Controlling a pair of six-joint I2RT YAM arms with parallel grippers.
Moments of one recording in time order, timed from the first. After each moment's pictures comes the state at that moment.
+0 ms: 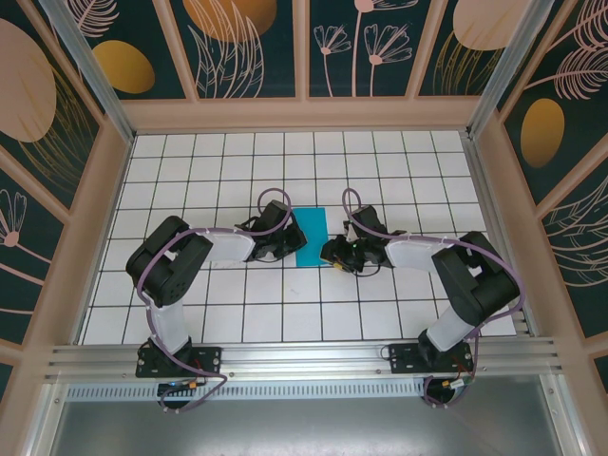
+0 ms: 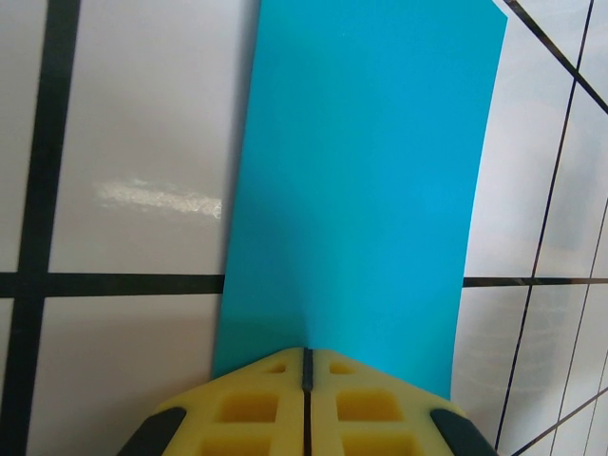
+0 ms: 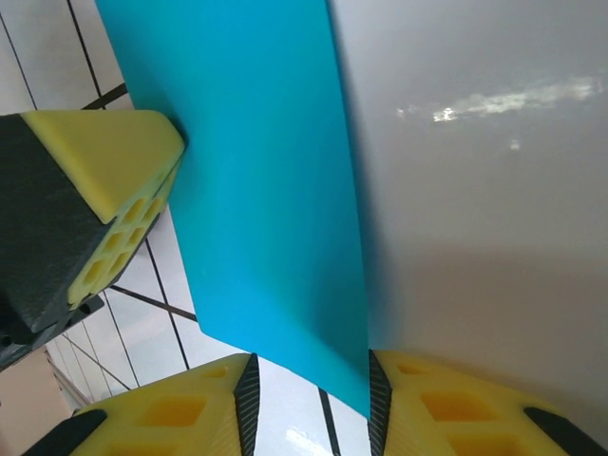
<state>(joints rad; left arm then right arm) -0.68 1.87 0.90 0.11 0.20 -1.08 0.57 1.60 0.68 -0.04 -0.47 0.92</state>
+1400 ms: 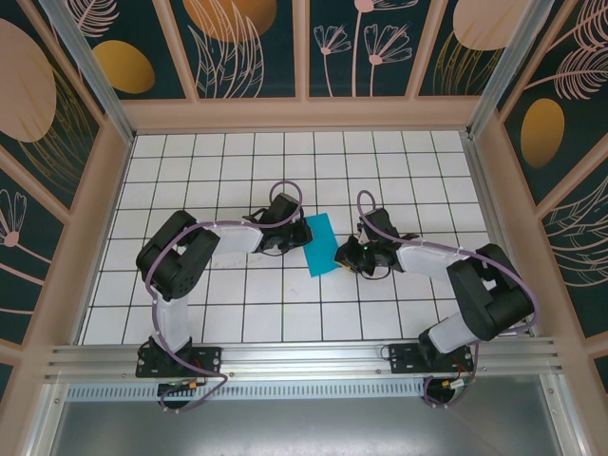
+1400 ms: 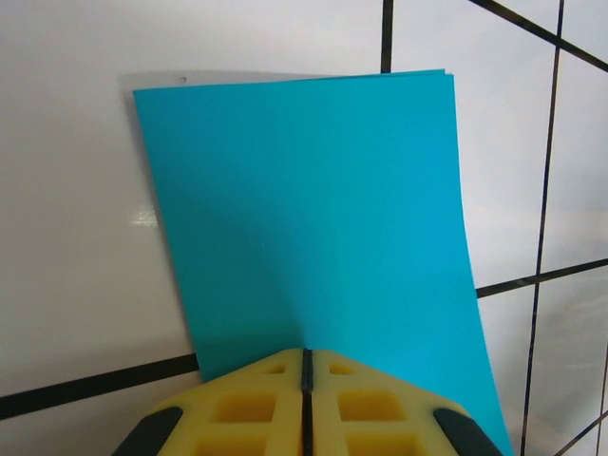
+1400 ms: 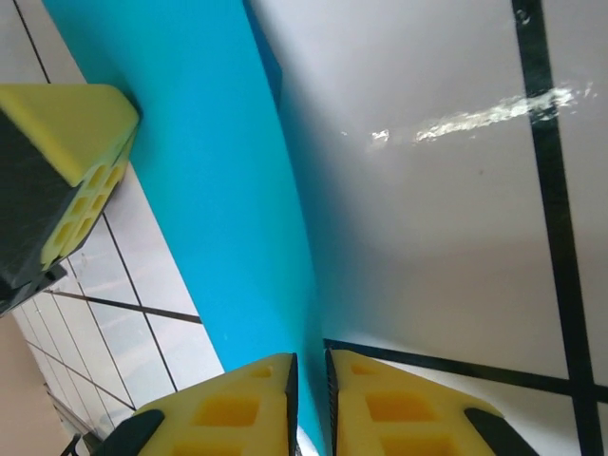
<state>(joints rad) -0.68 1.94 1.03 0.02 0.20 -0.91 0.52 1.49 0.63 -0.14 -0.43 0.94</state>
